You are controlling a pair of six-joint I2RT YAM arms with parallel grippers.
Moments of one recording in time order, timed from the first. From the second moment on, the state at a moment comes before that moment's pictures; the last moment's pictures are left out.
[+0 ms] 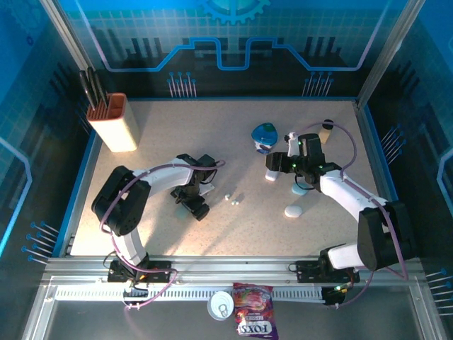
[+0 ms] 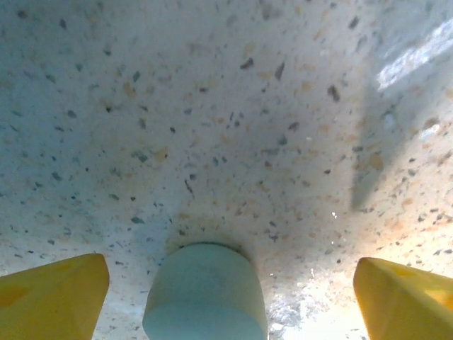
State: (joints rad) left arm -0.56 1.77 1.09 -1.03 -0.05 0.10; right arm 0.25 1.38 0.81 -0.14 -0.29 0.30
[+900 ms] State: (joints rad) left arm -0.52 1.81 1.12 -1.05 -0.10 -0.02; right arm 0.26 1.37 0.80 -0.10 -0.32 0.26
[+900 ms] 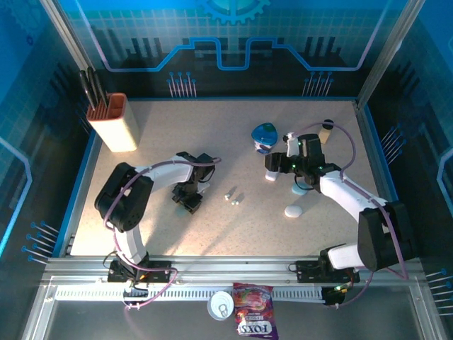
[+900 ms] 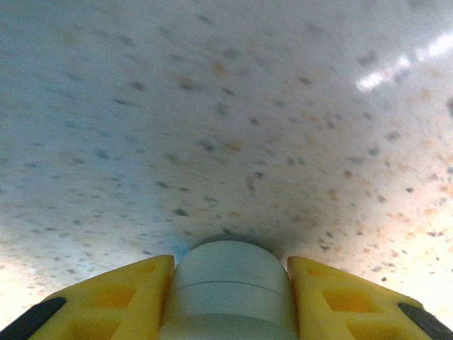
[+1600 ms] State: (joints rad) left arm -0.35 1.43 0.87 -0.17 0.22 -1.07; right arm 0.53 1.49 0.70 0.61 -0.61 0.12
